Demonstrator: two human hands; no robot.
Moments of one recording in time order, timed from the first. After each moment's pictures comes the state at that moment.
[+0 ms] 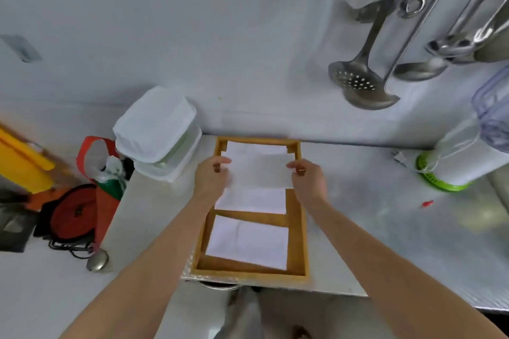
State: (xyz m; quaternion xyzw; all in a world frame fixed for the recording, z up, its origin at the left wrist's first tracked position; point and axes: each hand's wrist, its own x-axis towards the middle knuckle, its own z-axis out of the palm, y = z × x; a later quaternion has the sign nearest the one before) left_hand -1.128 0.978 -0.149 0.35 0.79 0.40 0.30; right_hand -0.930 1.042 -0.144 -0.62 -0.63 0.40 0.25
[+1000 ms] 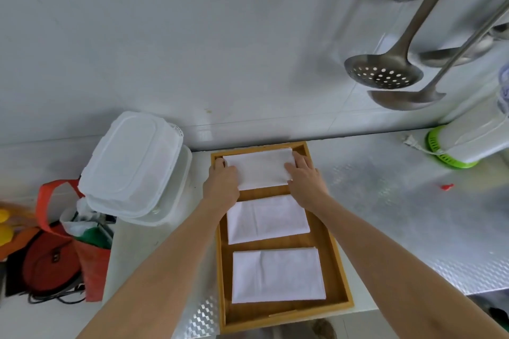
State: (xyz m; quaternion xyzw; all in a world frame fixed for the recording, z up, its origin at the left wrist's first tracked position) left_hand -1.179 1.069 -0.188 0.62 0.76 -0.02 0.21; right_hand -0.984 1.105 -0.206 -0.59 -0.79 0.17 -0.04
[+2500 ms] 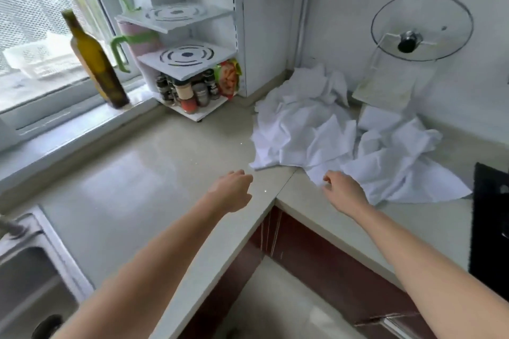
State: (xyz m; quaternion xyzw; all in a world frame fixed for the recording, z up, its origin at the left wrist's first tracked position) left_hand -0.130 0.244 -0.079 0.88 -0.45 -0.15 -0.01; right_hand -0.292 0.027 -0.109 -0.93 0.33 0.00 0.15
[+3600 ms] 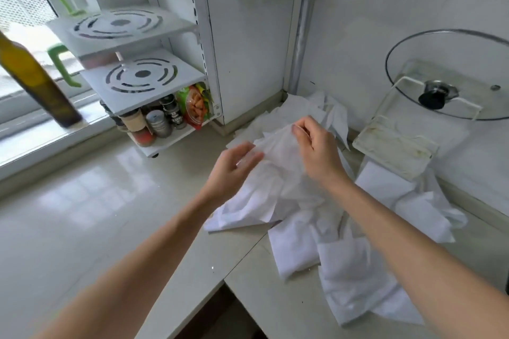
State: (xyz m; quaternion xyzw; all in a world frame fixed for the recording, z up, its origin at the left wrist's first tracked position) left_hand -0.042 0.016 -0.044 0.74 -0.34 -0.13 0.56; right_hand -0.118 -0.159 -0.020 -0.87 0.10 -0.29 0.40
